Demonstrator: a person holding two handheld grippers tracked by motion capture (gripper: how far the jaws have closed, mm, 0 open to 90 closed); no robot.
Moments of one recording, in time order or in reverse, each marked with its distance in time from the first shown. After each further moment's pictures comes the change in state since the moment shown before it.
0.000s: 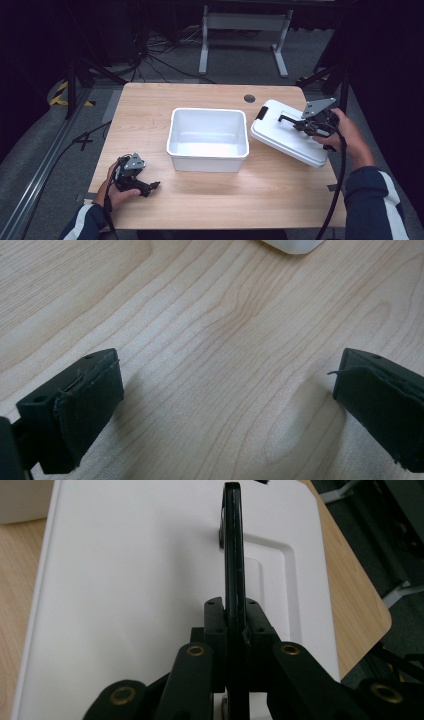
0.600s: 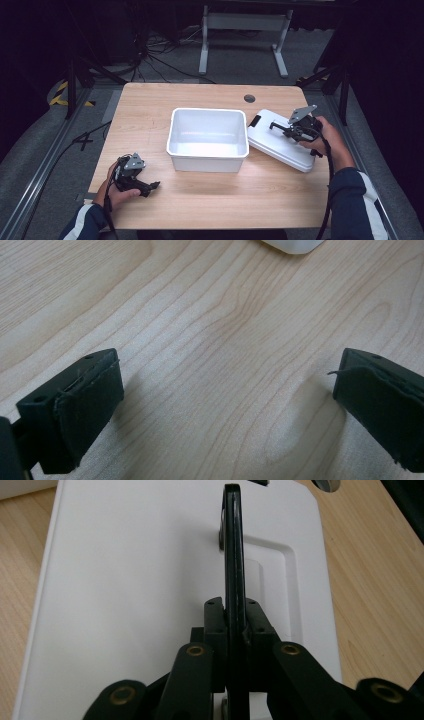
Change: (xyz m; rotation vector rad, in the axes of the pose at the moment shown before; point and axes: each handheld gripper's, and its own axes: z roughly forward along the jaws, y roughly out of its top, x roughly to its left) left arm 0.000 0.000 0.000 0.000 0.000 0.000; right arm 0.007 -0.010 0.057 0.039 0.045 0.062
